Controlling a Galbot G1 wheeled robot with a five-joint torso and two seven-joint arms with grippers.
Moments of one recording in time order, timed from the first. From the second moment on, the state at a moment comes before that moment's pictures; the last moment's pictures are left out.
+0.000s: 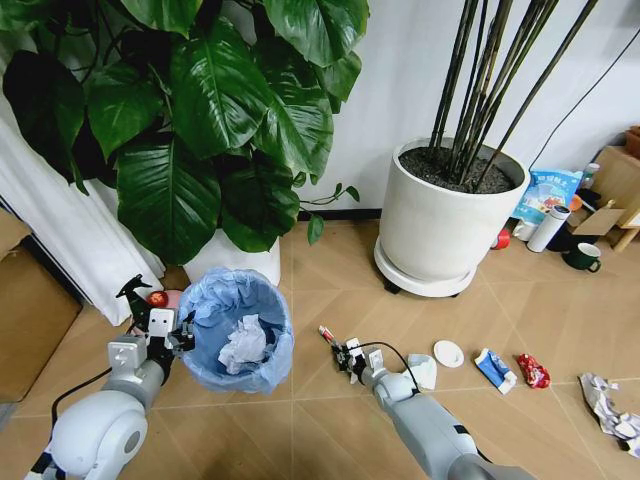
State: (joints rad) left arm 1.48 -0.96 -0.57 -2.19 -0.60 0.52 -0.25; right arm -0.77 1.44 0.04 0.70 0.28 0.10 -0.25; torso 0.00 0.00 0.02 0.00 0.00
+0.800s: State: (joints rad) left arm 1.46 -0.95 -0.52 -2.16 -0.62 0.54 -0.25; right arm -0.95 1.04 0.10 1.66 0.40 0.07 -0.14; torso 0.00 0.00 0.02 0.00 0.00
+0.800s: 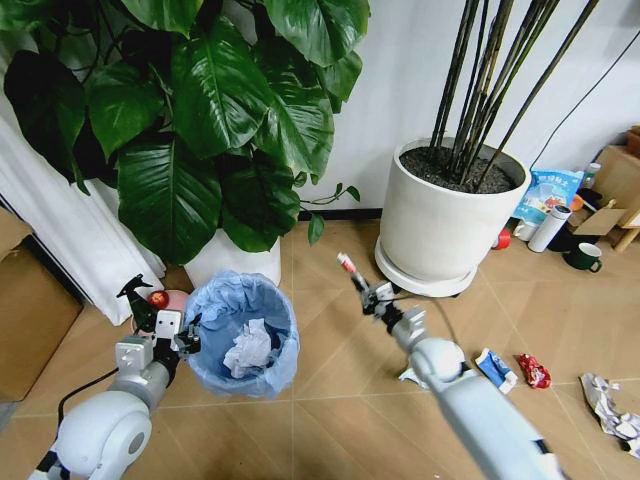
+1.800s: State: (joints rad) left arm 1.38 -0.94 -0.49 -2.11 -0.68 0.56 -0.22; right arm -0.66 0.97 -0.37 2.03 0.72 -0.04 0.00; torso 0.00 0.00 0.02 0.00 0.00
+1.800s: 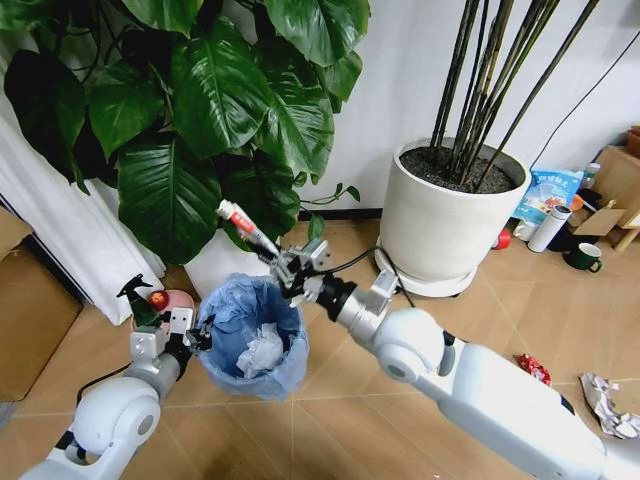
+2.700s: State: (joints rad) left arm 1.39 -0.94 -0.50 -2.12 -0.68 0.56 -0.21; right arm -0.69 0.99 -0.36 2.00 0.66 -0.07 0.12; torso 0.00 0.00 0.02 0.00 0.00
